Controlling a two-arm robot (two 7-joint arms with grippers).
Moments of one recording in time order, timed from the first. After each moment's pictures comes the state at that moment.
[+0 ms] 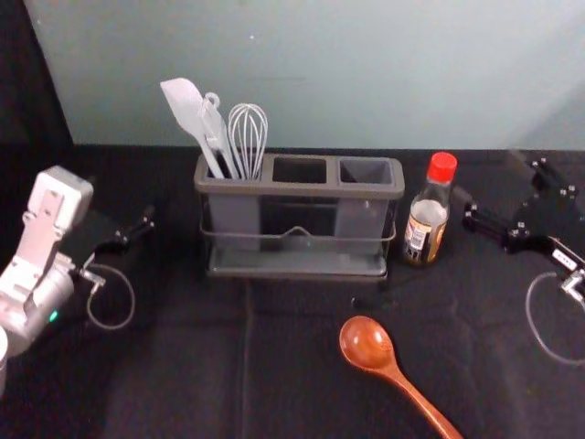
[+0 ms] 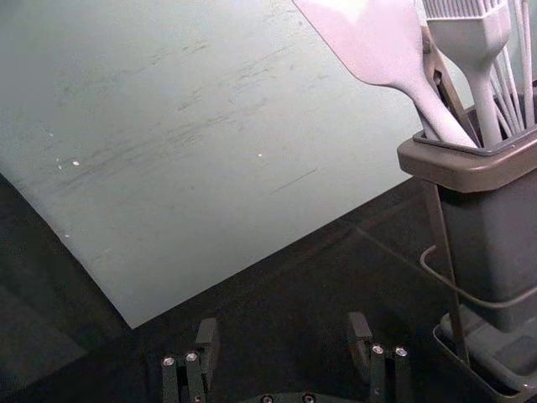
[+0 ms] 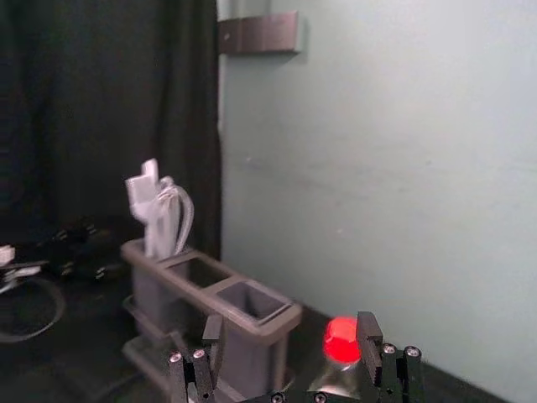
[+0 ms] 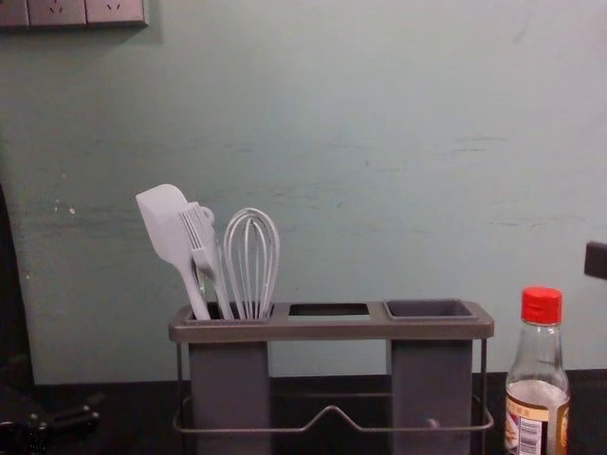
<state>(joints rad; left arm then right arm) -0.20 0.60 0.45 -1.41 -0.25 -0.12 0.03 -0.08 0.61 -0.07 -1.83 0.48 -0.04 0.45</state>
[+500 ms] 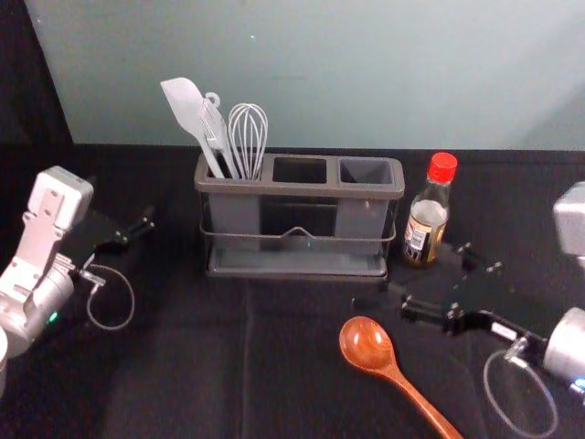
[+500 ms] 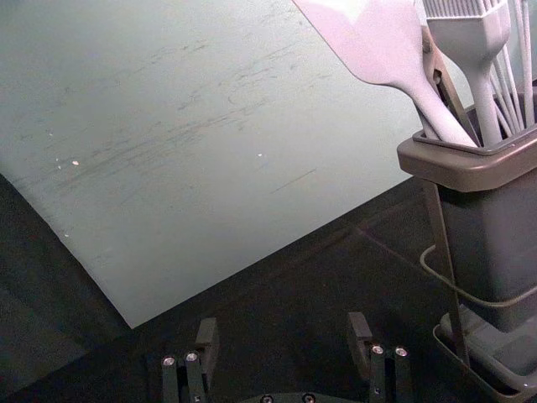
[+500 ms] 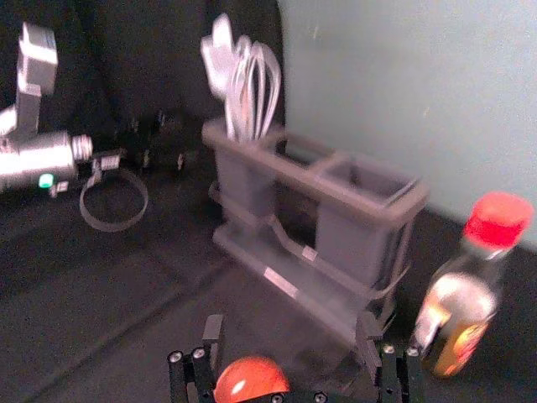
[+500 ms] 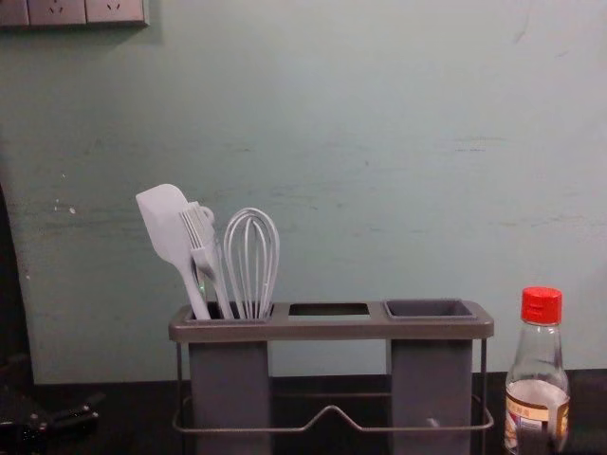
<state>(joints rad) -0.20 0.60 0.45 -1.41 -0.25 -0.12 0.03 -0.11 0.67 -0.21 -1.93 0.46 0.23 0.41</state>
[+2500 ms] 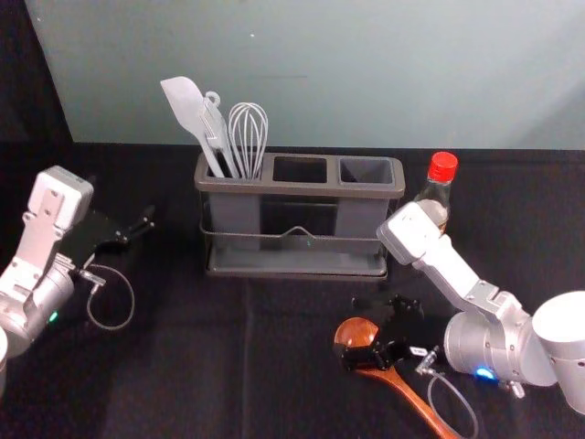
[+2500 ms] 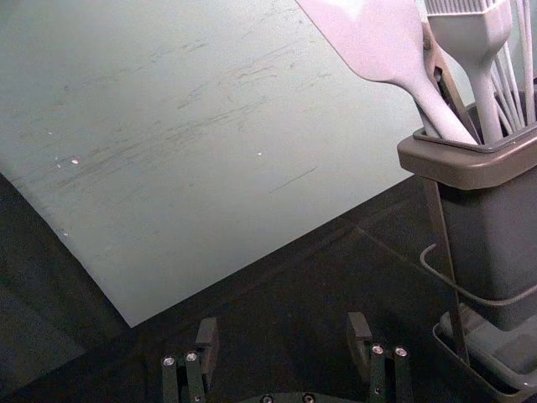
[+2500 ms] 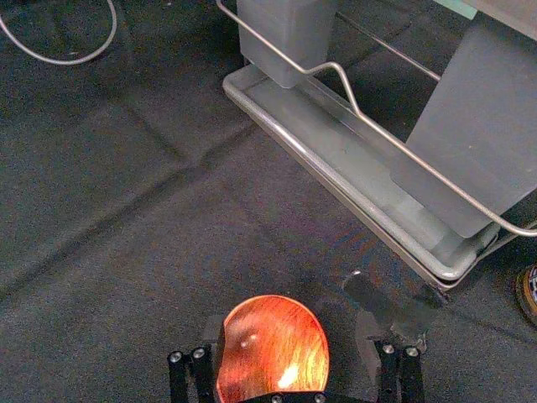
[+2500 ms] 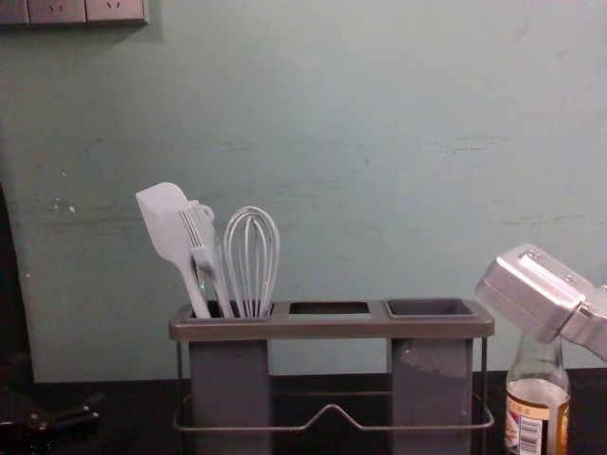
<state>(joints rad) -0.20 0.60 0.45 -1.41 -0.25 -0.12 0.03 0.21 0.55 -0.52 -1.76 0.23 0.70 0.42</state>
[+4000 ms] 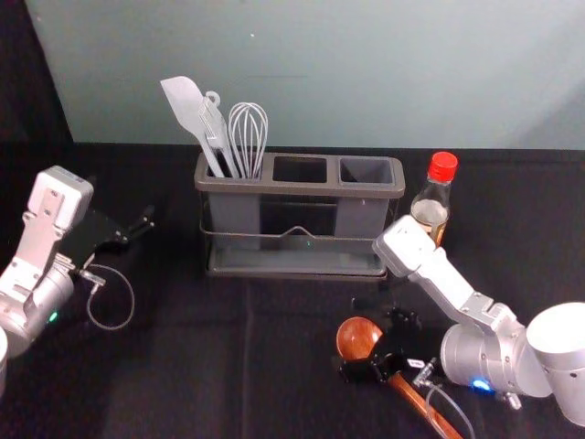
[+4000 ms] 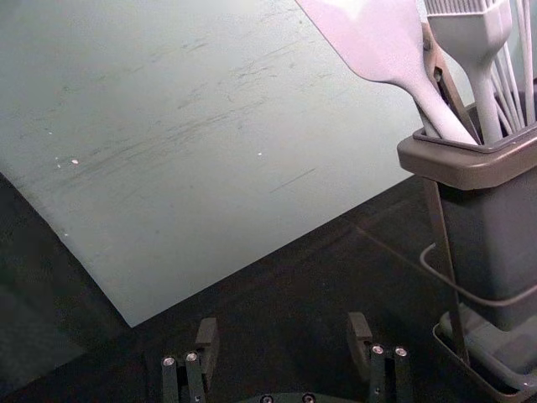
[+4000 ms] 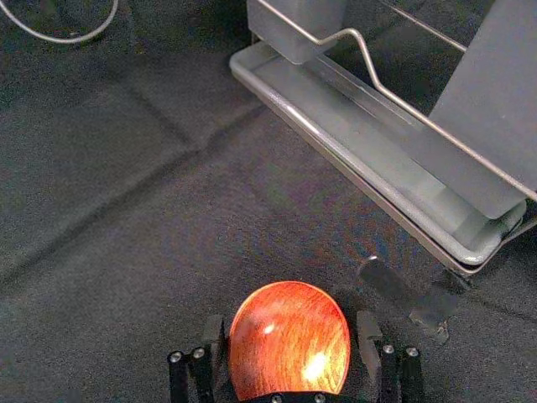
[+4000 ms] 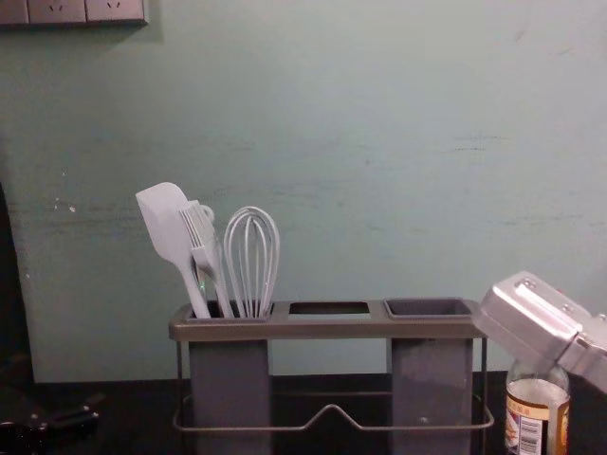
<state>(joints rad) -0.20 0.60 0.45 -1.41 -0.25 -0.12 0.03 0.17 0.51 -0.49 -1.75 0.16 0.70 0.46</state>
